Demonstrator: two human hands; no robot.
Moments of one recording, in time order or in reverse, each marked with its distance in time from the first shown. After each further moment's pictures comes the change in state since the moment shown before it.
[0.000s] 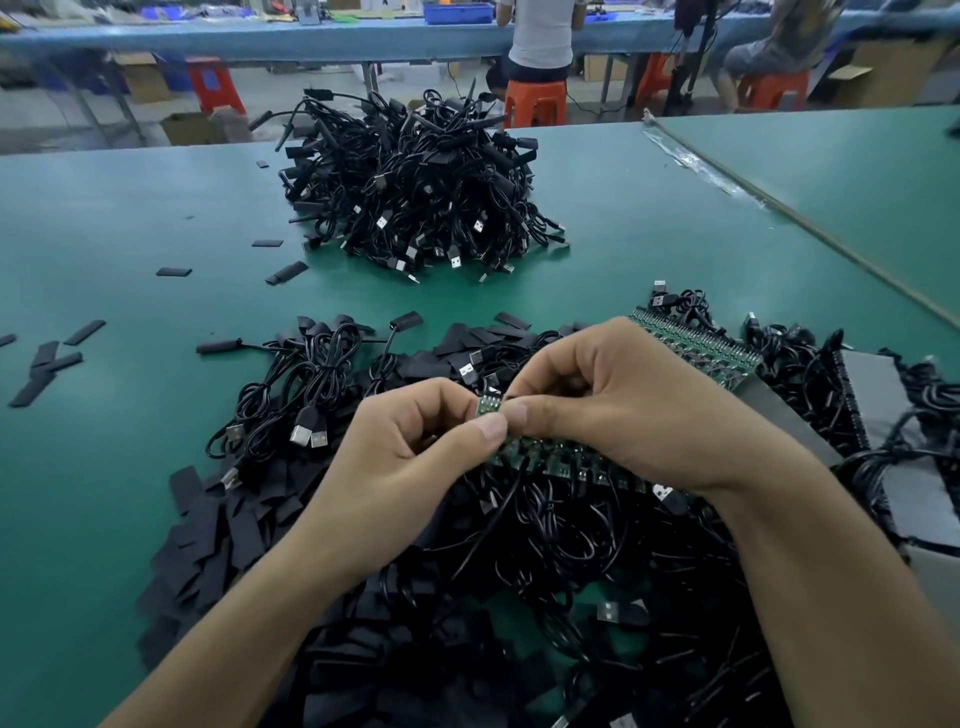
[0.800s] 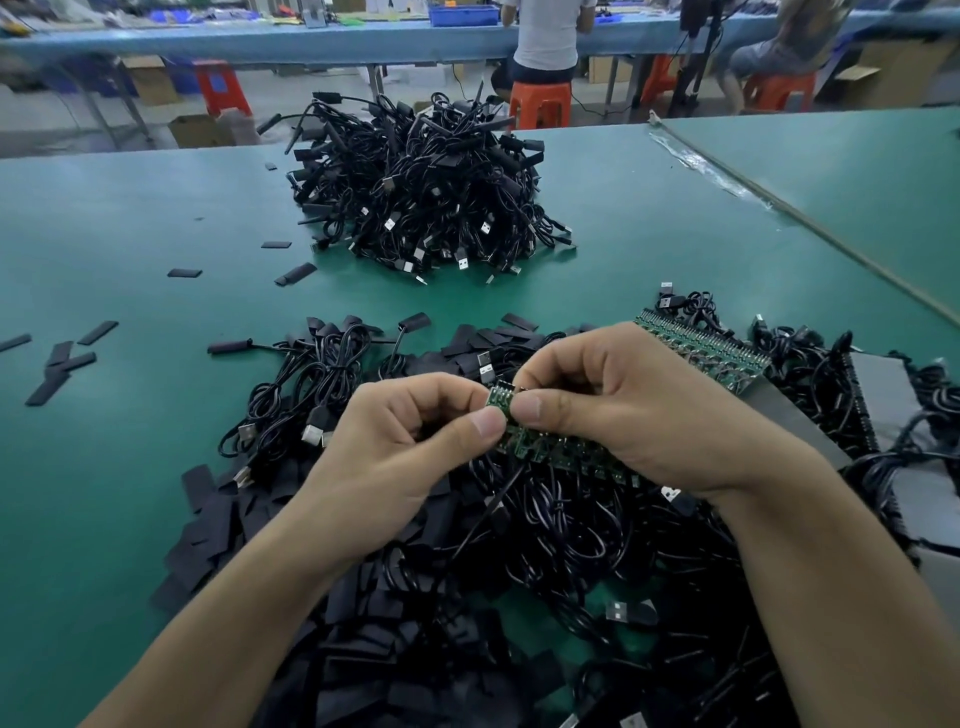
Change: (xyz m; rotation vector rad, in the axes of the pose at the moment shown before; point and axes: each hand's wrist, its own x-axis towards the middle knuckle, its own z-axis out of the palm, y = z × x) left_hand 0.004 -0.007 -0.015 -0.049 -0.036 -0.045; right_hand 0.001 0.001 0.002 0.067 -0.016 -0.028
